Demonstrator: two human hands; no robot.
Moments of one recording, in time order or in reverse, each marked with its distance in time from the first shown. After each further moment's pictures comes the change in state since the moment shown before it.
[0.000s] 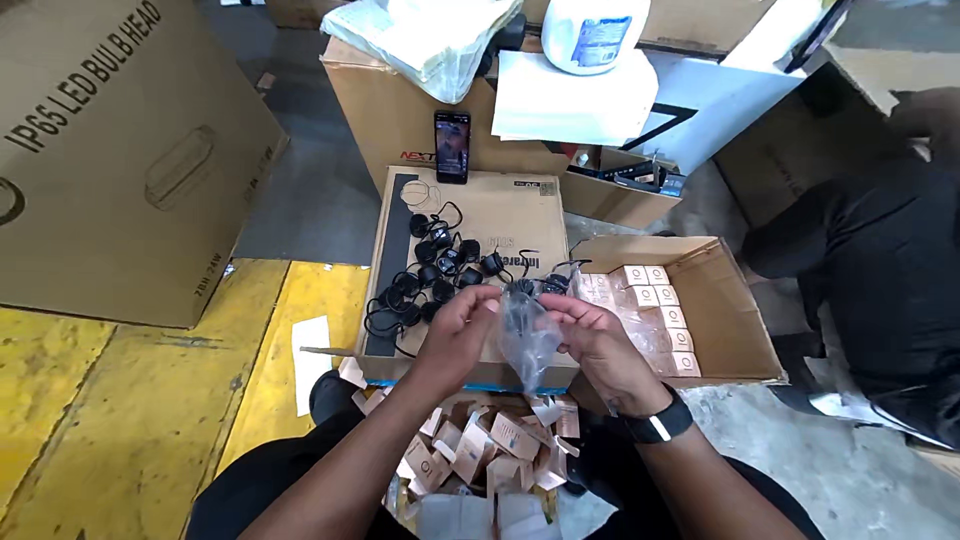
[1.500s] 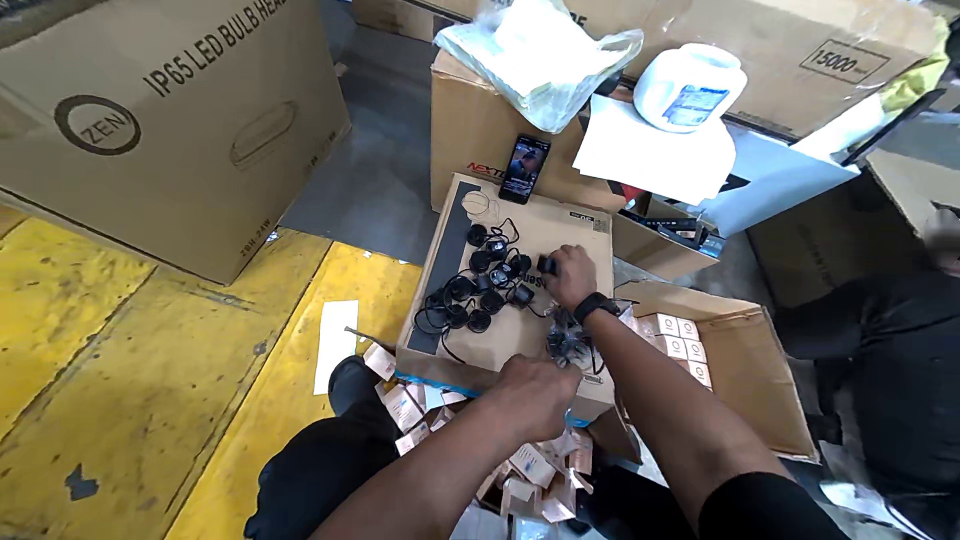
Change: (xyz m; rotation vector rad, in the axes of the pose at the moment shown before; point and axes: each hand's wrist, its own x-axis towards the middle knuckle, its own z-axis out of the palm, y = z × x) left_hand -0.019 -0.004 -0.002 0.945 -0.549 0.109; right_hand 0.200 0.029 0.040 -1.530 0.079 -0.221
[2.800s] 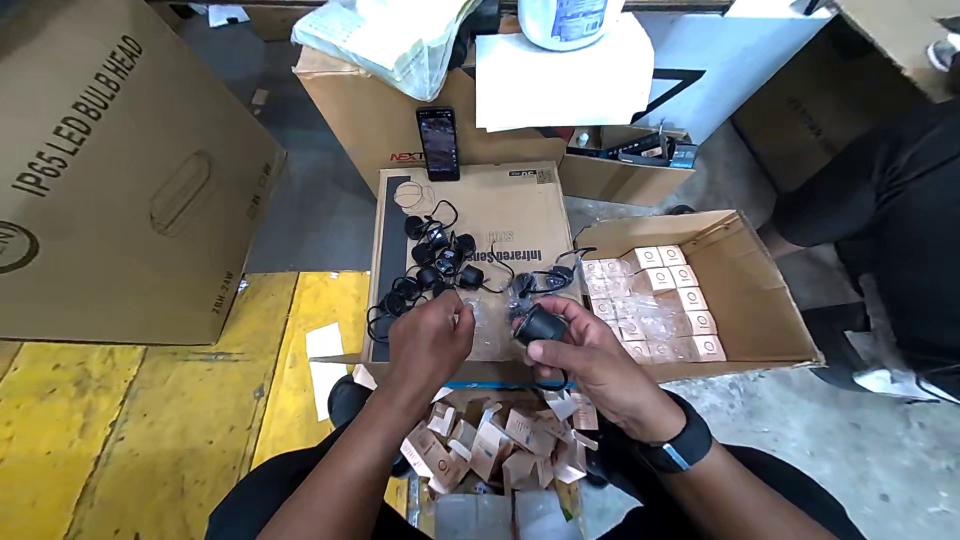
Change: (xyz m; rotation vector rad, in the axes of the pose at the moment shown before) left_hand 0.026 -0.026 -0.008 0.124 0.691 -0.375; right_hand -0.204 0.001 -0.078 1.659 -0.196 0.216
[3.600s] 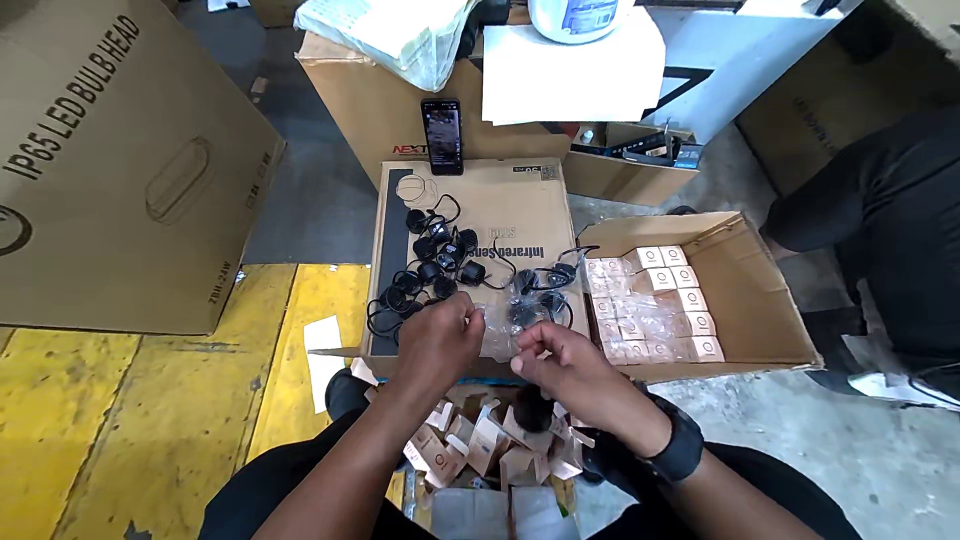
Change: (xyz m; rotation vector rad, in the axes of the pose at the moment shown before) left_hand -0.004 0.006 0.000 -0.079 -0.152 -0.044; right_hand -0.004 0.009 0.007 -0.713 -0.029 0.128
